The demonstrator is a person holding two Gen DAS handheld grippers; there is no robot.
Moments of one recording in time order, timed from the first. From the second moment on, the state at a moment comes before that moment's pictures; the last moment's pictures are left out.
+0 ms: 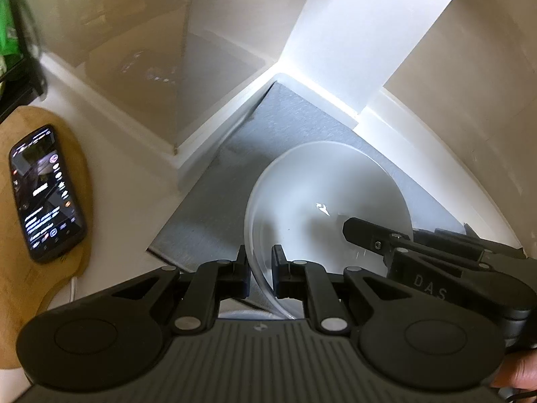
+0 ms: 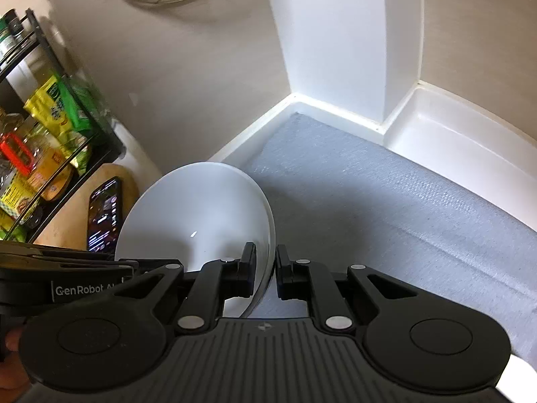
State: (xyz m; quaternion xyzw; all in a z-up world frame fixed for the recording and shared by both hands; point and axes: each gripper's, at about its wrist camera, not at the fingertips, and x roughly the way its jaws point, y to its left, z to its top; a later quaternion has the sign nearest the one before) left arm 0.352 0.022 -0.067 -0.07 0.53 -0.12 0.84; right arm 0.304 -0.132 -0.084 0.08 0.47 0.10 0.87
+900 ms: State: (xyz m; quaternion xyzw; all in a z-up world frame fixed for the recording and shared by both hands) left arm 0.294 0.078 -0.061 -0.09 0.52 -0.10 0.84; right arm 0.257 -0.082 -0.069 0.06 0.48 0.14 0.86
